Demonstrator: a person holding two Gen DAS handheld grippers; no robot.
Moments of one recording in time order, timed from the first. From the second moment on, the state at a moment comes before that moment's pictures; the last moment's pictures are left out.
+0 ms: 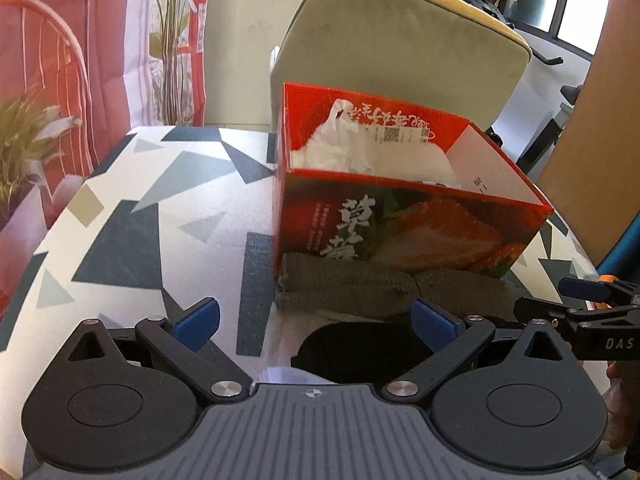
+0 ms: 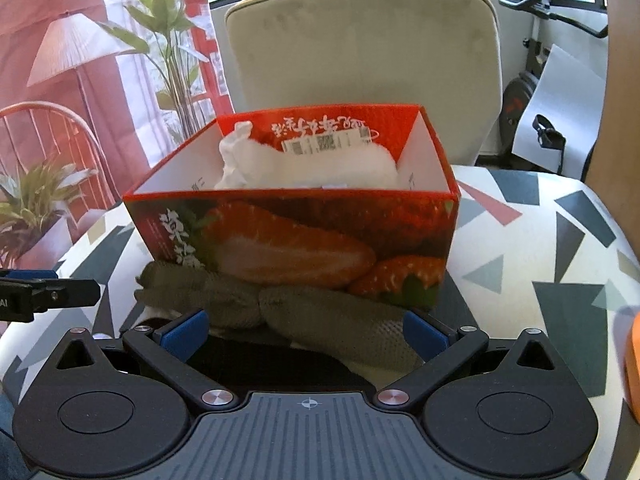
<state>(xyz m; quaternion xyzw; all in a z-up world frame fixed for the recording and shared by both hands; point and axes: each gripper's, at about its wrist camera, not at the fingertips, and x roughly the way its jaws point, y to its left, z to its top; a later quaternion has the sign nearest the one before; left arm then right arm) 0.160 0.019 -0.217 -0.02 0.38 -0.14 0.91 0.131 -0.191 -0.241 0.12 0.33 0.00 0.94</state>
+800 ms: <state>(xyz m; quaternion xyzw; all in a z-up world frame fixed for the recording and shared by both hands) 0.147 0.029 -0.236 -0.06 0.42 -0.15 0.89 0.107 -0.180 -0.264 0.11 0.35 0.02 0.93</state>
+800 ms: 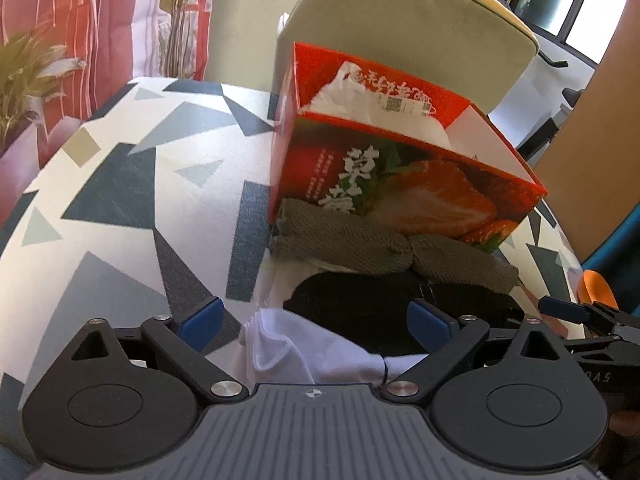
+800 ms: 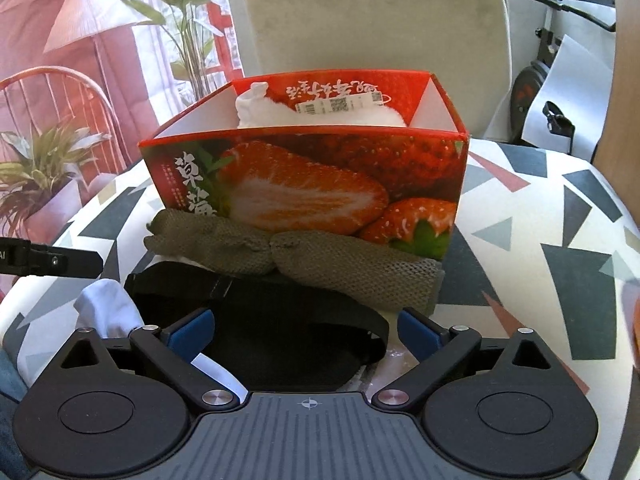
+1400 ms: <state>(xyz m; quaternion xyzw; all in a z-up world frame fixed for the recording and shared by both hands) 0.142 0.041 -0.261 -0.12 0.45 -0.17 0.87 0.059 -0.179 -0.267 0.09 0.38 0.03 0.92</state>
